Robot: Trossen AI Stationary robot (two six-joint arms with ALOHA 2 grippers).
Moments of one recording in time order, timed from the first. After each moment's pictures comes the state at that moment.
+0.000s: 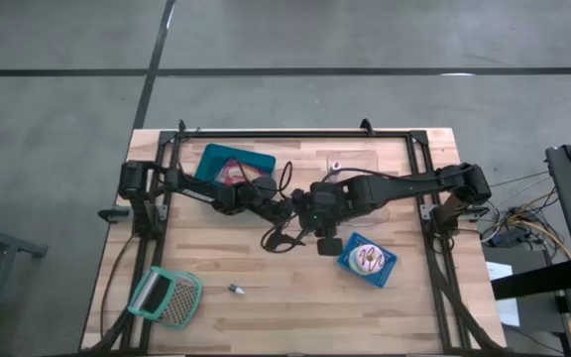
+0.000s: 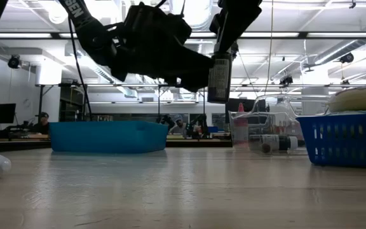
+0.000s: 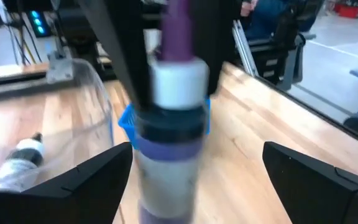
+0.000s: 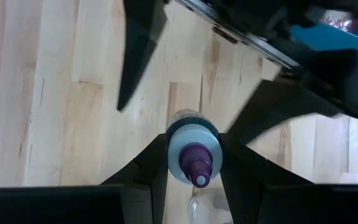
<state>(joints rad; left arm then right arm) 0.10 1.86 0.90 0.65 0.55 0.15 0.12 1.74 1.60 -1.02 0.07 0.04</state>
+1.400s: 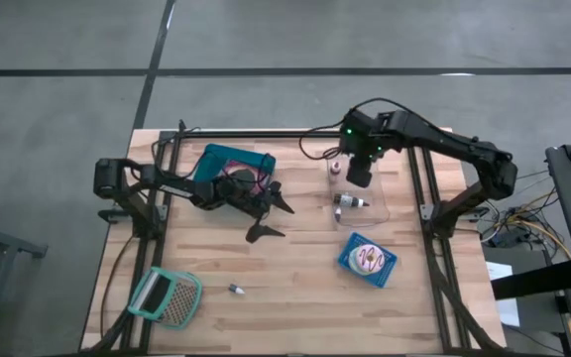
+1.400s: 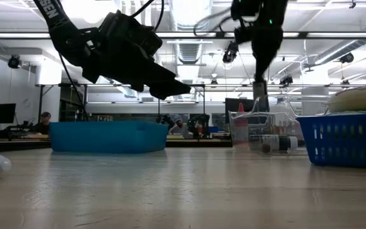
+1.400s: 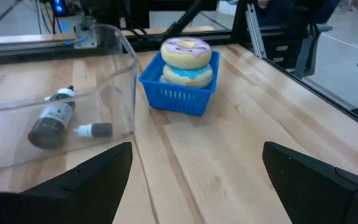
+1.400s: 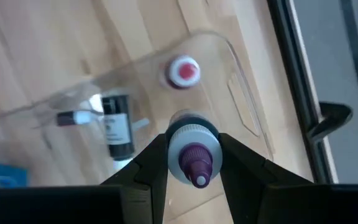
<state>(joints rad) 0.18 1.67 0.67 0.61 0.55 0.15 -0.45 1.51 1.43 -1.19 0.10 -0.12</state>
